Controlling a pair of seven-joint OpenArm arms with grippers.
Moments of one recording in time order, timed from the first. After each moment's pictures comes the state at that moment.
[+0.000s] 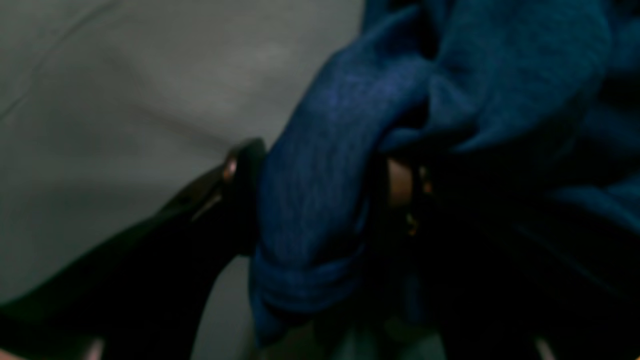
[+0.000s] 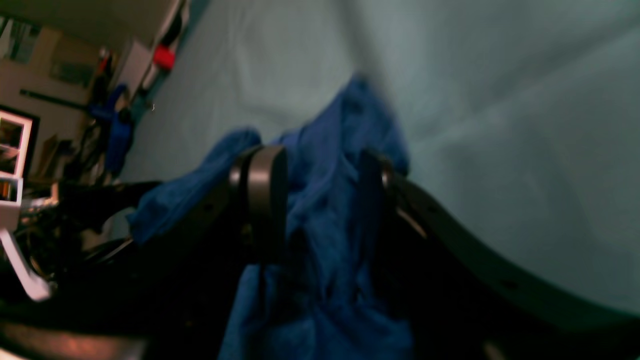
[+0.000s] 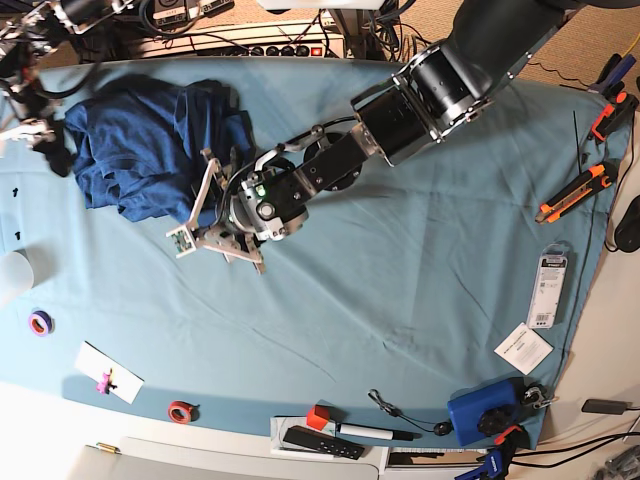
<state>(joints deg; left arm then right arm) -28.6 10.2 55.7 69.4 -12.5 -10.8 47.2 -5.0 18.7 70.5 75.9 66.2 39.8 -75.2</state>
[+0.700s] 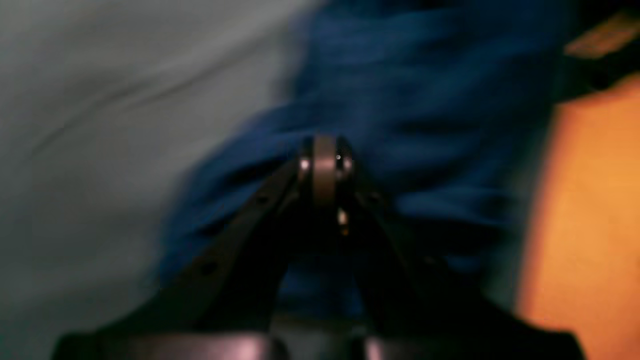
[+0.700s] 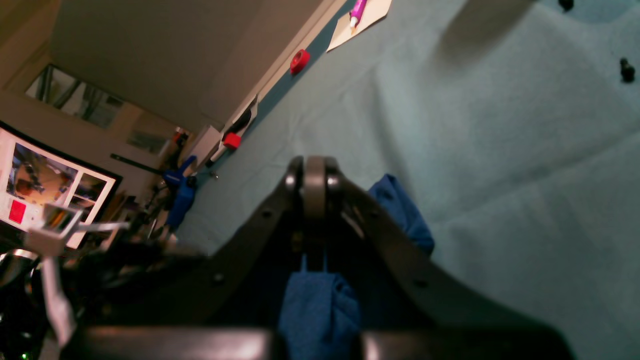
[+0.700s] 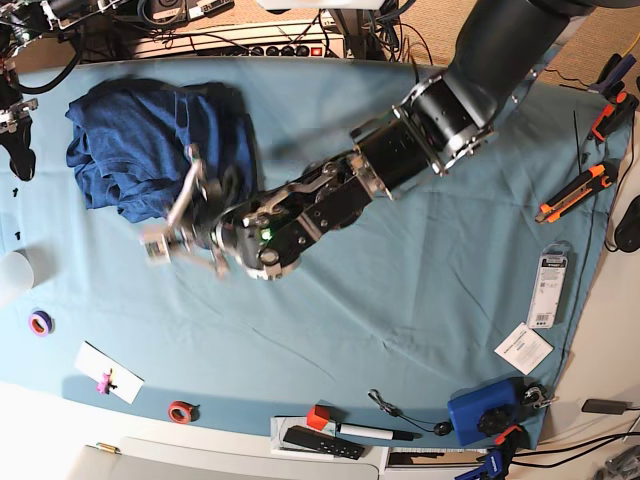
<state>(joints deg) -34.9 10.2 55.5 69.5 -36.8 -28.6 49.3 -5.5 19.9 75.7 76.2 81.2 39.8 -78.2</state>
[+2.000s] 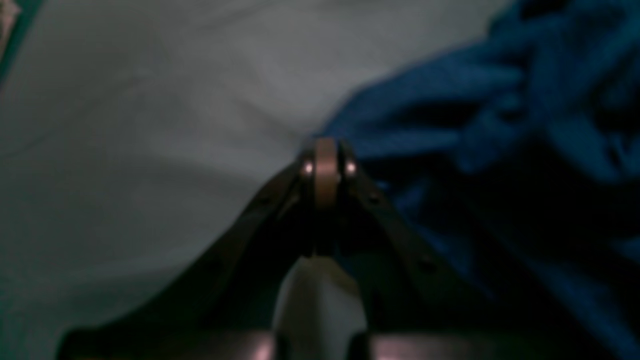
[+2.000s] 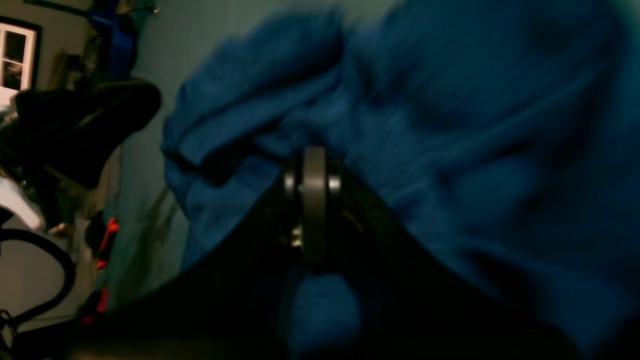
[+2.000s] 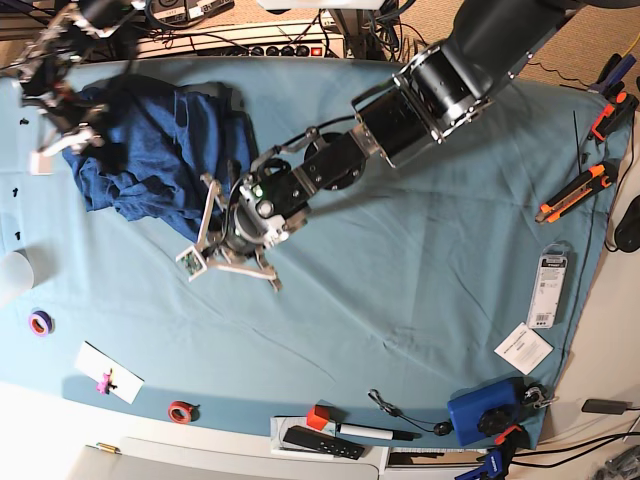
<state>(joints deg) -29.0 10.1 55.0 69.5 -5.9 -0.4 44.1 -5.9 17.3 57.0 76.4 67.0 39.7 -76.5</state>
